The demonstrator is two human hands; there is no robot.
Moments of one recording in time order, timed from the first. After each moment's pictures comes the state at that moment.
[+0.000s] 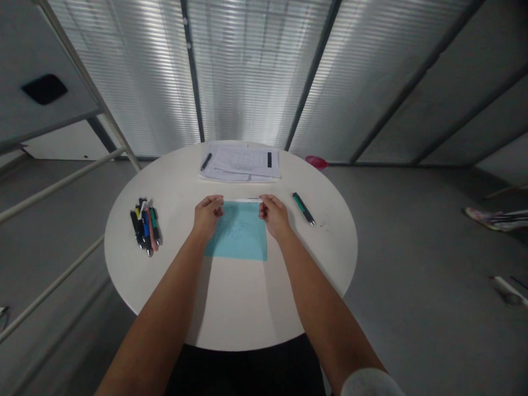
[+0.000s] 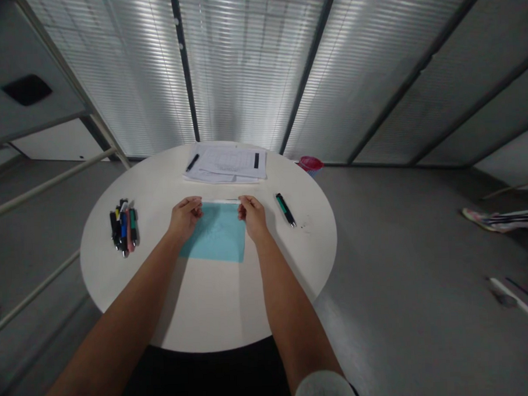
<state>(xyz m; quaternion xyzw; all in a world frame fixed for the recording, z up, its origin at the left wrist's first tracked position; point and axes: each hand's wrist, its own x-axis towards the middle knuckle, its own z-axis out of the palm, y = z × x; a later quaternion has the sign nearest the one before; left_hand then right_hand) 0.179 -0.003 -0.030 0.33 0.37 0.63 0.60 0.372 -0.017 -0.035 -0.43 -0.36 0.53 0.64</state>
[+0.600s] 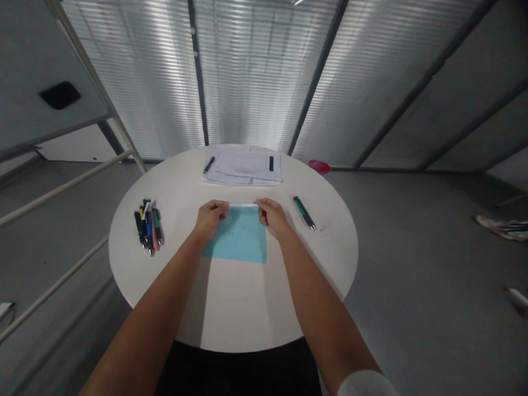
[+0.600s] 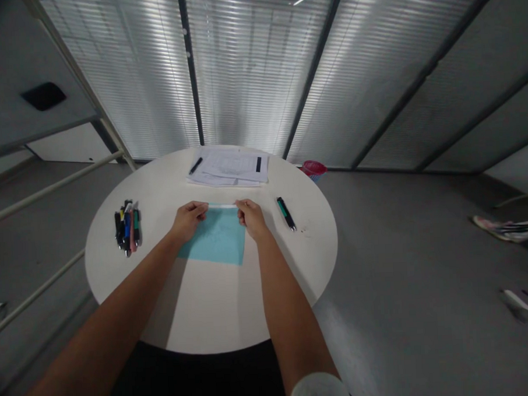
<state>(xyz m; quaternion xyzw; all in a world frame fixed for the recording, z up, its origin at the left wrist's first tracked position) 0.177 0.003 -0.044 0.42 0.41 0.58 0.57 0.377 -0.008 -0.033 -0.46 -0.40 0.56 0.56</state>
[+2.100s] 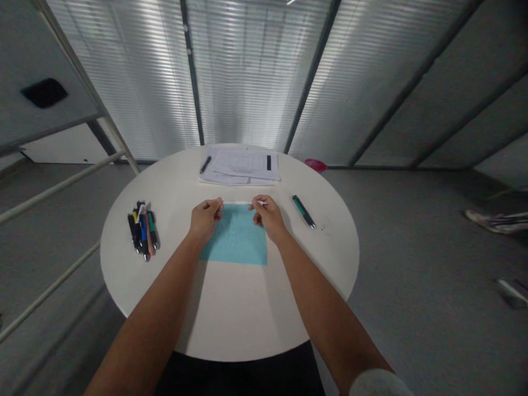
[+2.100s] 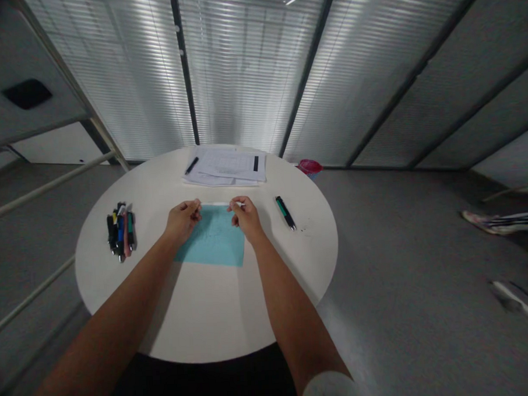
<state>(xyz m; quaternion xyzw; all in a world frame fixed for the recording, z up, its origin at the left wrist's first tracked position) 0.179 0.003 -0.035 0.35 0.40 0.61 0.59 0.367 -0.017 -0.031 -0.46 -0.48 0.48 0.57</state>
